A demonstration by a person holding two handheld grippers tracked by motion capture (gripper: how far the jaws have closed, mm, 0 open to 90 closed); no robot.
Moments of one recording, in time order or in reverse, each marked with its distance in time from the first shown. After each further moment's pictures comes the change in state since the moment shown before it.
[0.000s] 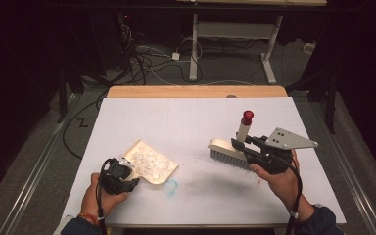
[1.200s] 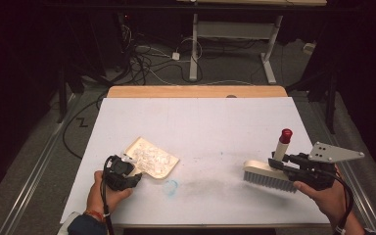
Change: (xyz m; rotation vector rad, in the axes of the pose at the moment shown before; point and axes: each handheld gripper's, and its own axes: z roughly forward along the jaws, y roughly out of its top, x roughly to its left) left arm 0.000 0.010 0.006 -0.046 0.027 -0.055; right arm -0.044 -0.042 -0.077 0.154 0.070 0.034
